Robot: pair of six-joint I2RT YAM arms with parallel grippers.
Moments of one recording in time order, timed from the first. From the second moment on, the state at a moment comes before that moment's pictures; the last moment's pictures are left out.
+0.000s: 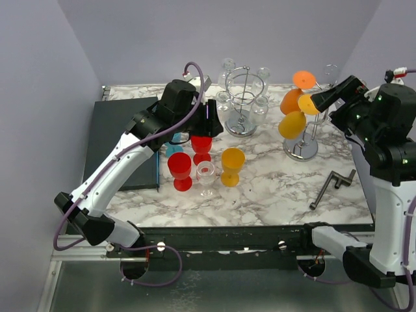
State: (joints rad) left arm -0.69 1.43 1.70 -0.83 0.11 -0.45; right arm 0.06 1.12 1.79 -0.99 0.01 0.64
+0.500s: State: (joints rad) left arm -0.63 1.33 1.56 -0.68 0.23 -0.49; right arm 0.06 0.94 1.30 -0.78 0.00 1.01
